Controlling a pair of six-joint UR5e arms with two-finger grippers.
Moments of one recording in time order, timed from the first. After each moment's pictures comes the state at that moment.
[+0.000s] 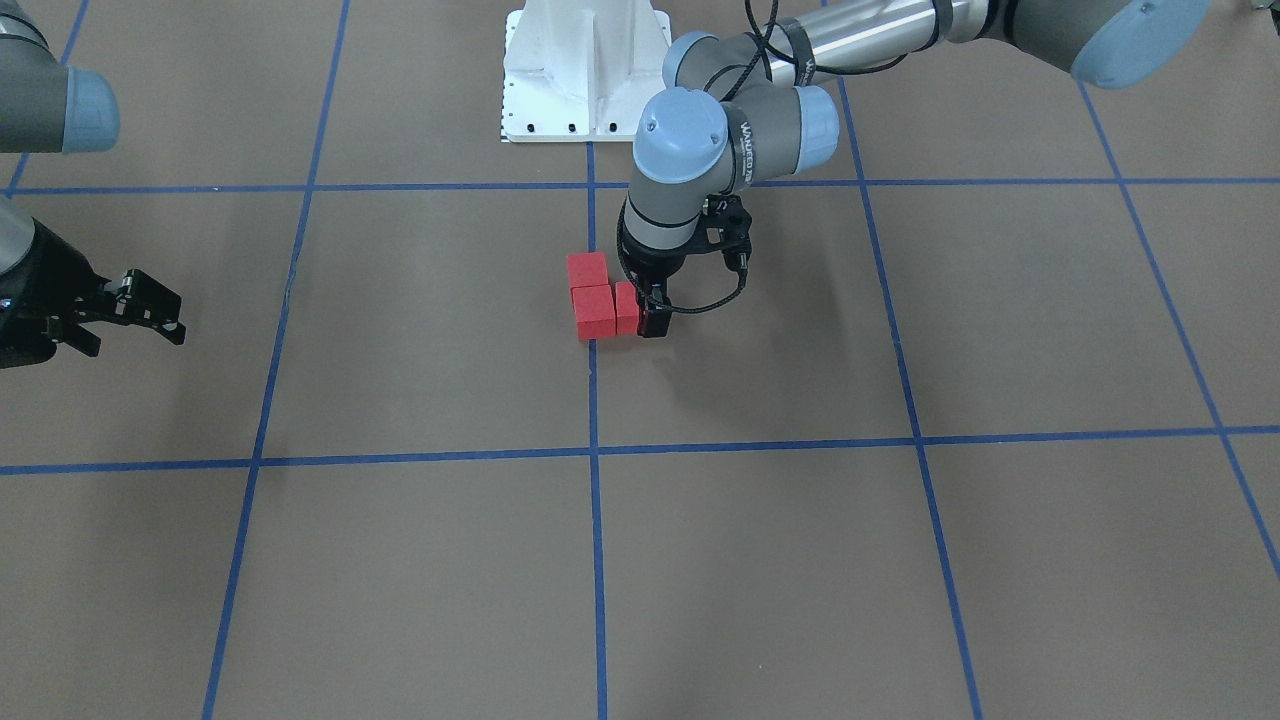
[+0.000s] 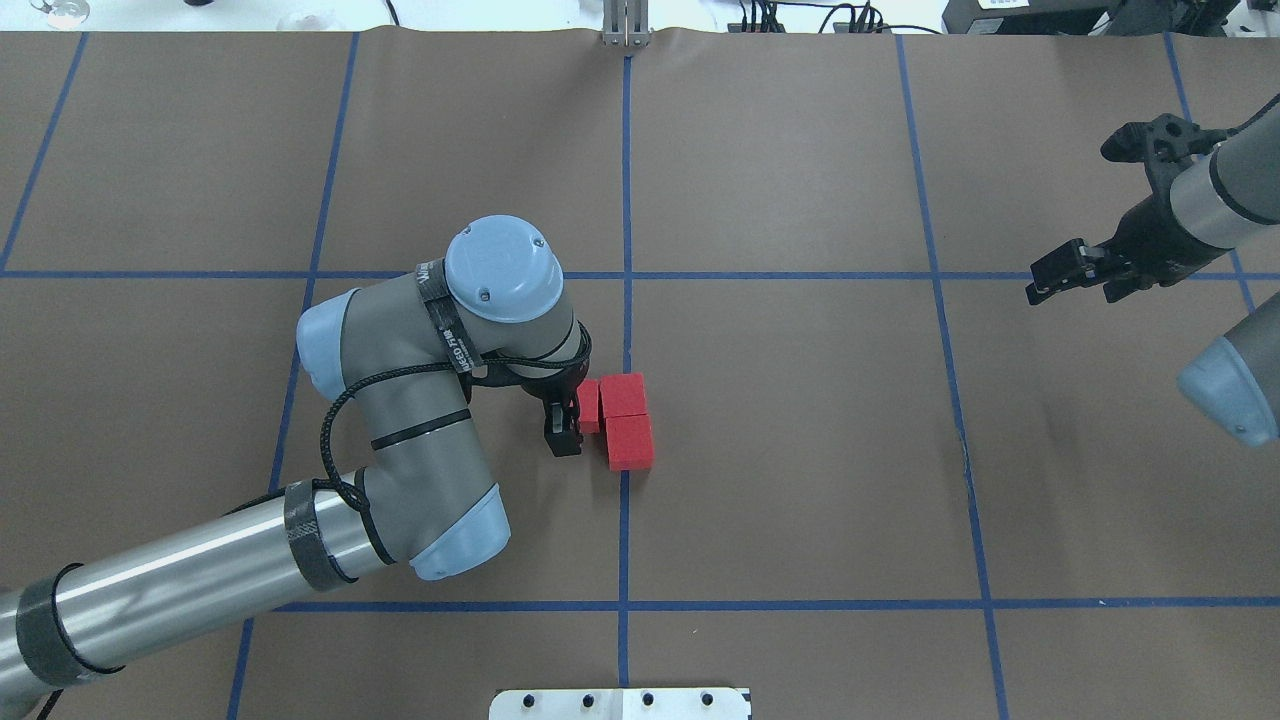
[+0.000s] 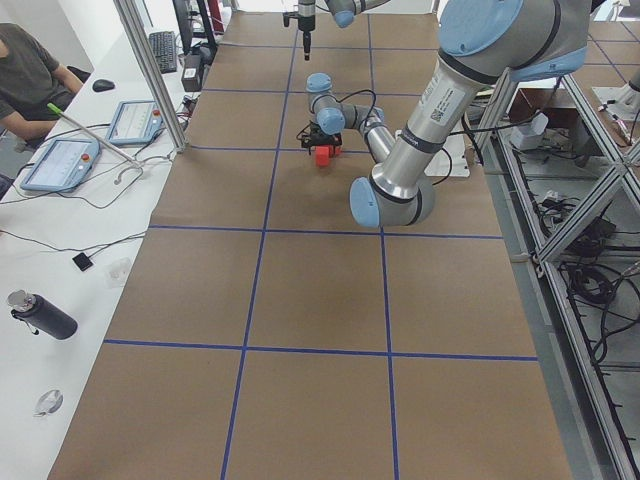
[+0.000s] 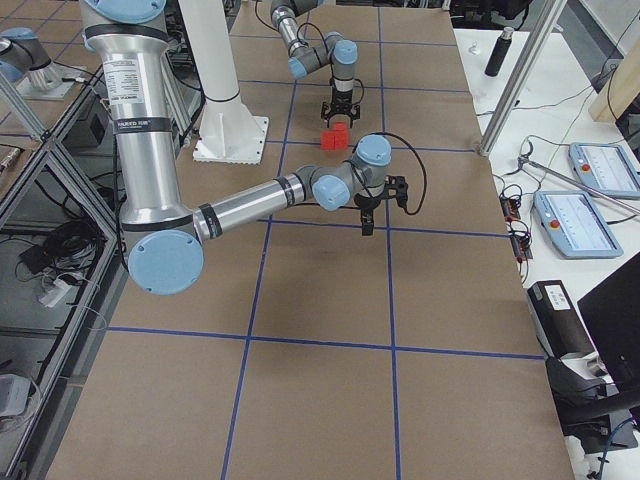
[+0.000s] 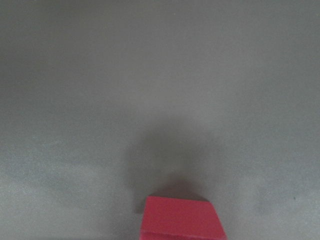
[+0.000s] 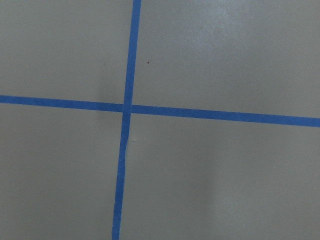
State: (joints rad) left arm -0.51 -2.32 -1.52 -1.69 -1.96 -2.89; right arm 1.04 -1.46 1.79 -1.33 2.27 0.70
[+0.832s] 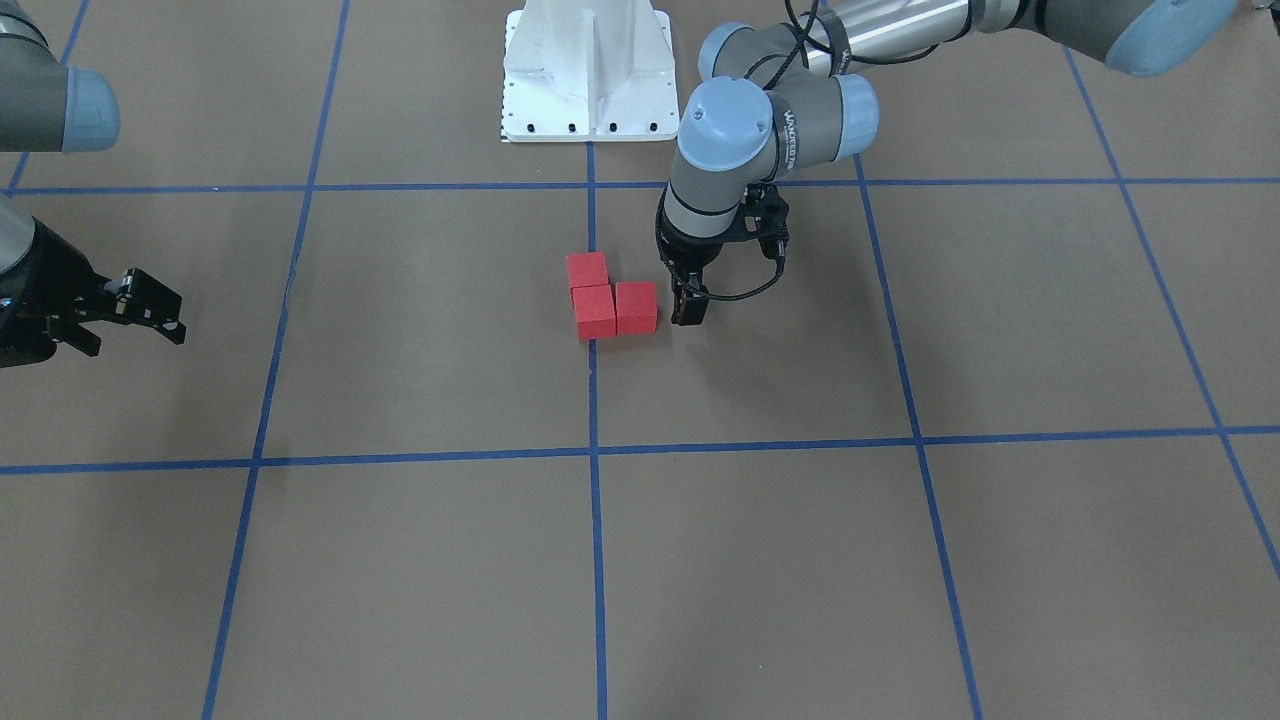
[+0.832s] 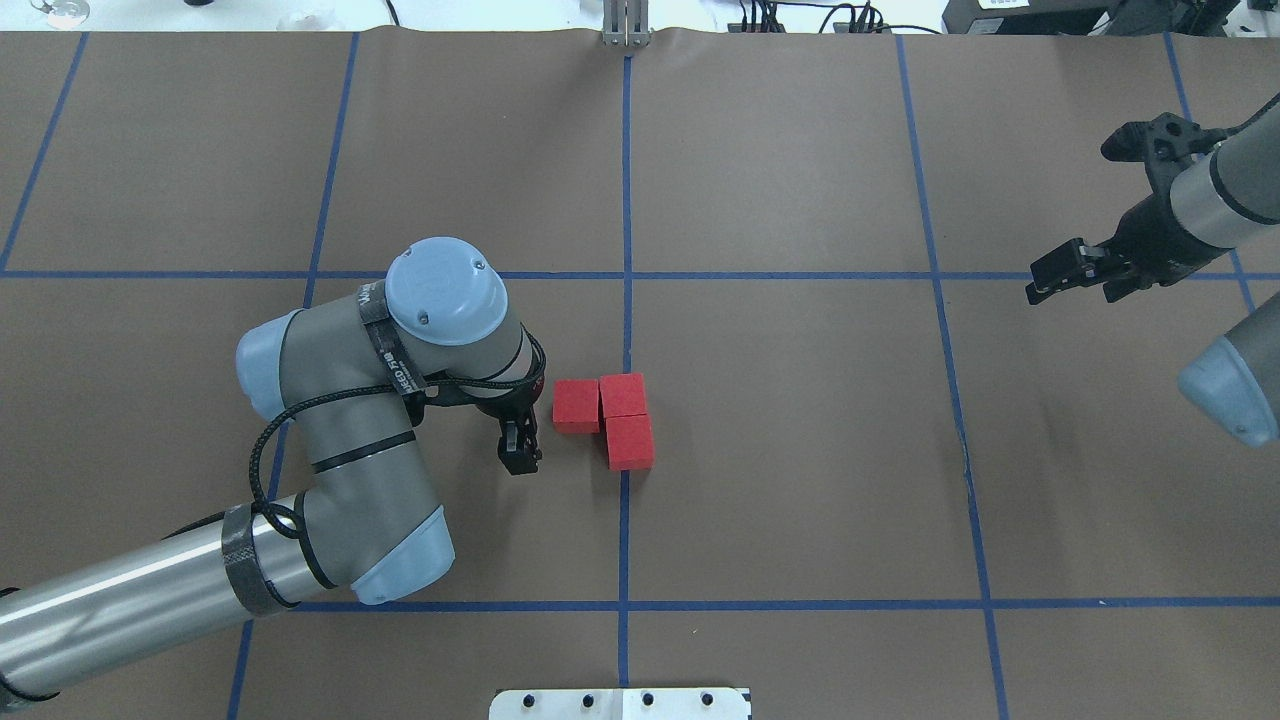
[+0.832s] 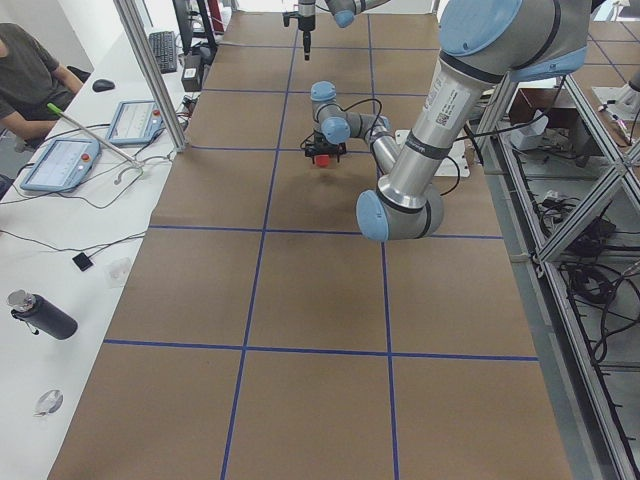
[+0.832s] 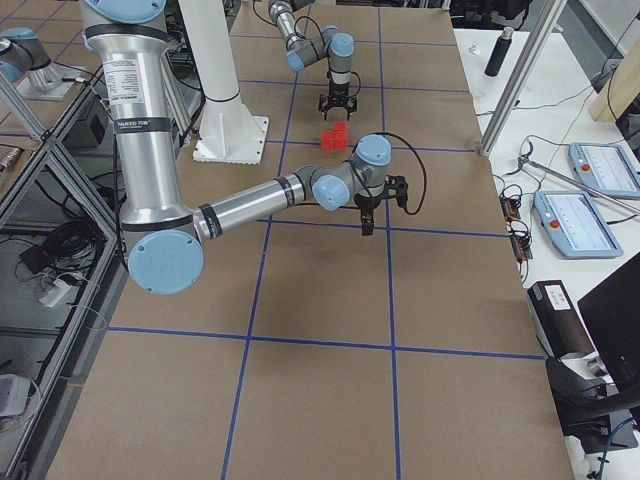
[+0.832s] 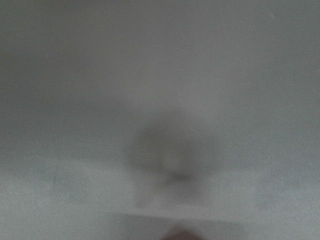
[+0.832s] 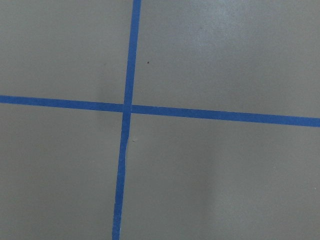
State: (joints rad) left arm -0.50 -2.22 -1.61 -1.69 -1.96 -2.89; right arm 1.04 -1.46 1.80 -1.33 2.27 0.70
